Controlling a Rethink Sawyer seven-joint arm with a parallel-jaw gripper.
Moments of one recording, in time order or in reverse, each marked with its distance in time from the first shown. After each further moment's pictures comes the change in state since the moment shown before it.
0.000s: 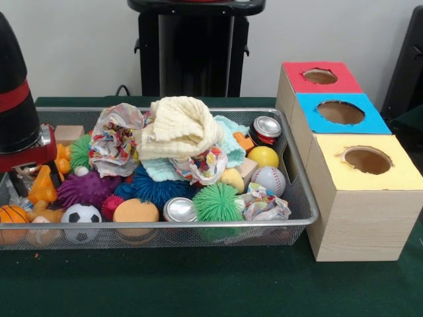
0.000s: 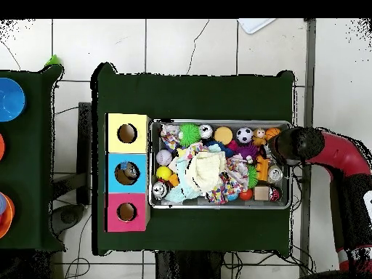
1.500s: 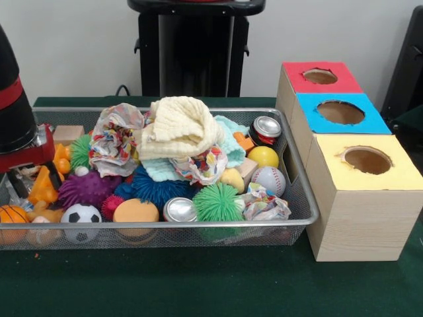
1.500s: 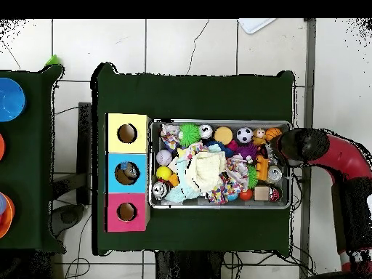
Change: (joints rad) arm -0.020 0.011 0.001 0.000 0.049 -0.011 0.000
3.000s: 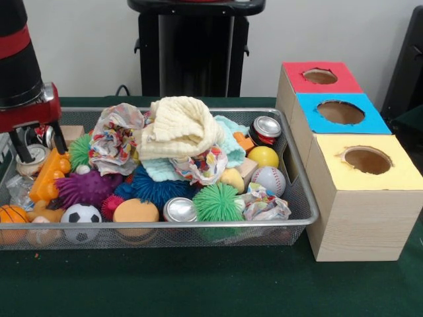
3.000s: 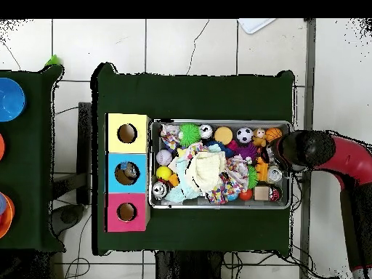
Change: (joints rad) arm 0.007 -0.167 0.000 0.148 0.039 0.000 0.000
